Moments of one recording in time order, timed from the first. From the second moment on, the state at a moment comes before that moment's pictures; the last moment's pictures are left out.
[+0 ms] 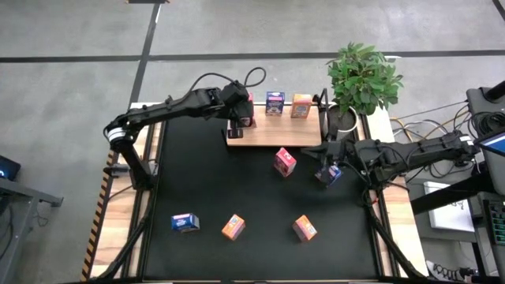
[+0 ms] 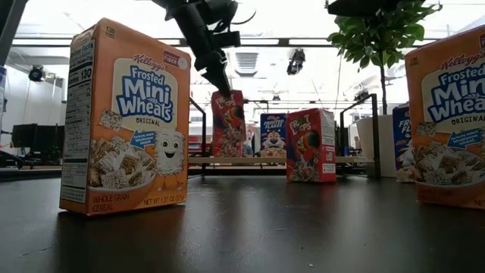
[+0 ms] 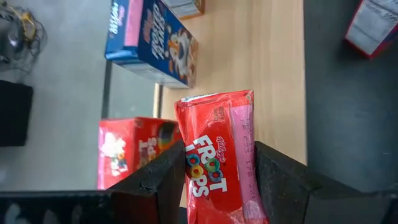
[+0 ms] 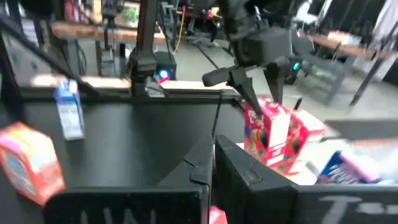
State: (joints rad) left arm 0.41 1.72 1.59 -0.77 -0.16 0.52; right arm 0.15 0.81 0.66 0.00 0.38 -0.08
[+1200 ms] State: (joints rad) left arm 0.42 1.79 1.59 -0.76 -0.14 0.54; right arm 0.19 0.89 0.67 0.00 0.36 -0.01
